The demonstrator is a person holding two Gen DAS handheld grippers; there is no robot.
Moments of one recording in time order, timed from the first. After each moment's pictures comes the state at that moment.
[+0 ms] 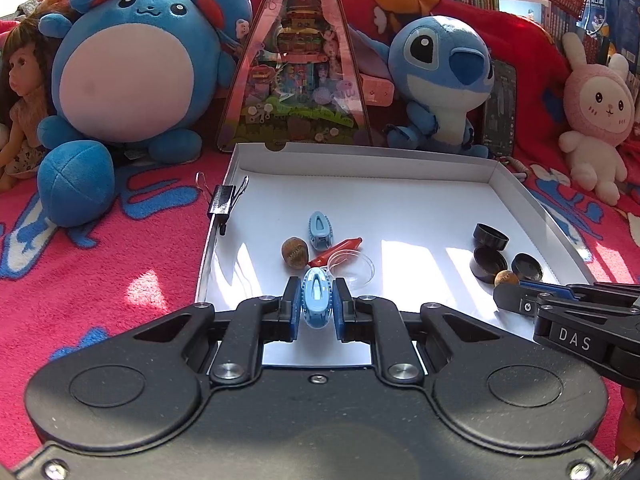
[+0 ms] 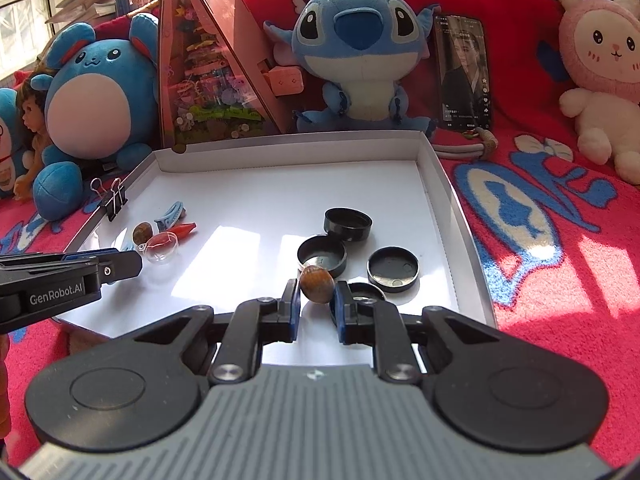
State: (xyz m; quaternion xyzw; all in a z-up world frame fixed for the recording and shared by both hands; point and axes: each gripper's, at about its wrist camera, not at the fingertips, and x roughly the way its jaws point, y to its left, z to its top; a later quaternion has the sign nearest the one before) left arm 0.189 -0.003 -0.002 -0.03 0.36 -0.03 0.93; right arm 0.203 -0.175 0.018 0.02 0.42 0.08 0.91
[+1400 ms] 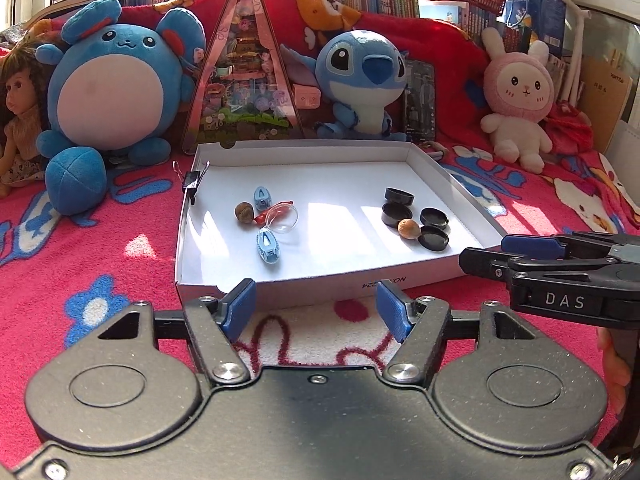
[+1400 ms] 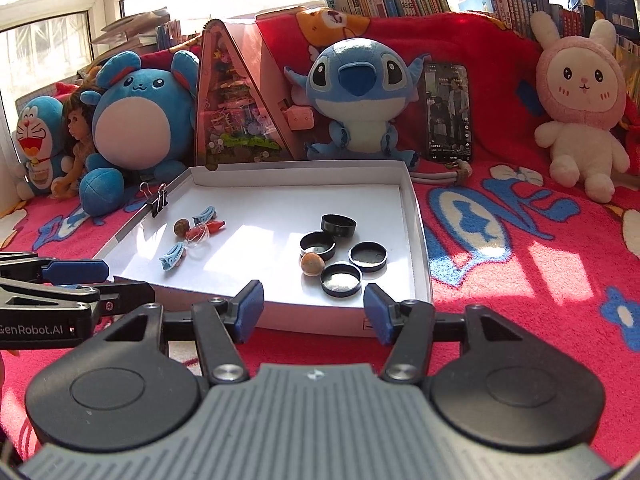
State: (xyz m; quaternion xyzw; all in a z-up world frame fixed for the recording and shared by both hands) left arm 0.088 -0.016 0.027 -0.01 0.34 -0.11 0.94; right arm 0.125 -0.201 0.056 0.00 0.36 0.11 0.93
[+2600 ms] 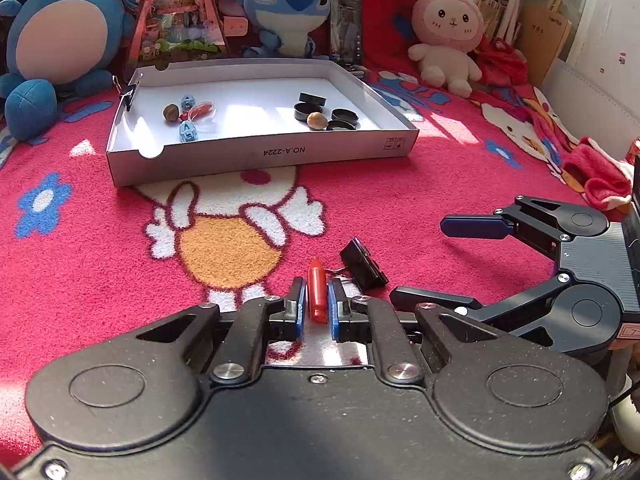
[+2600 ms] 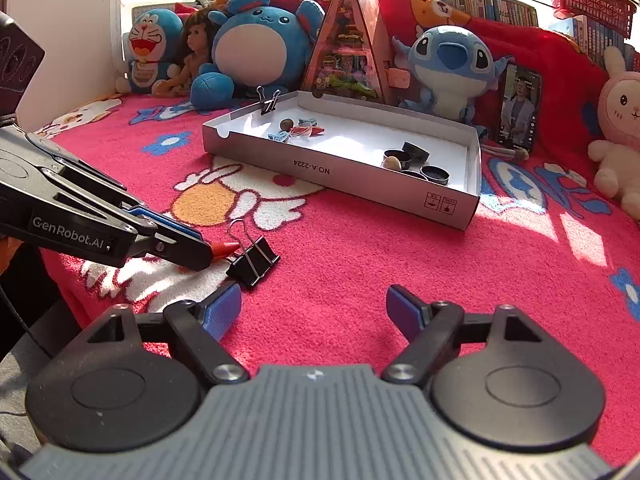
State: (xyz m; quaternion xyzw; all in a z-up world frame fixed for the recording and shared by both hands) left arm 0.012 -0.034 0.005 -0.01 0.41 -0.19 0.89; right arm 0.028 -0.200 0.034 -0.09 0.37 0.24 0.89
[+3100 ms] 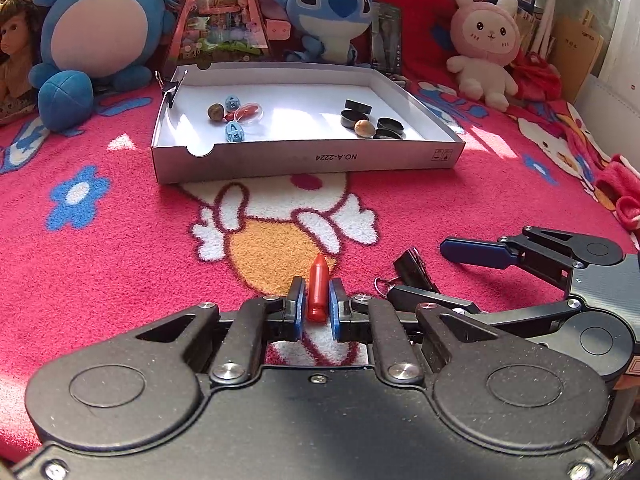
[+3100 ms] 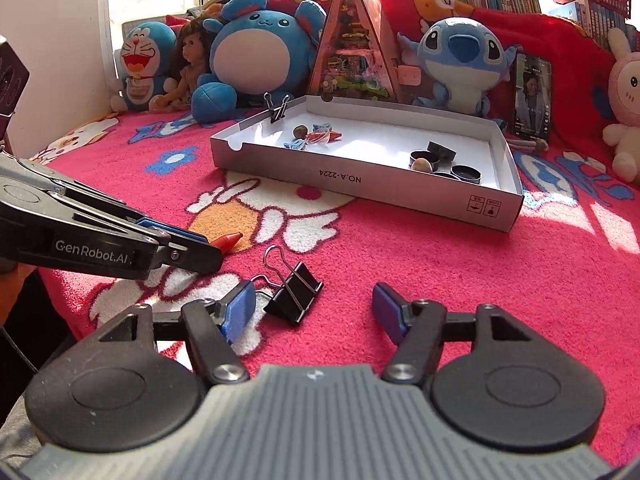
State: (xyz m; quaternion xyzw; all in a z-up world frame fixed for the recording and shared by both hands) left arm 0.022 -0.018 -0.002 -0.02 0.40 -0.14 0.91; right arm 0.035 -0.173 0.023 -0.04 0.36 0.22 0.90
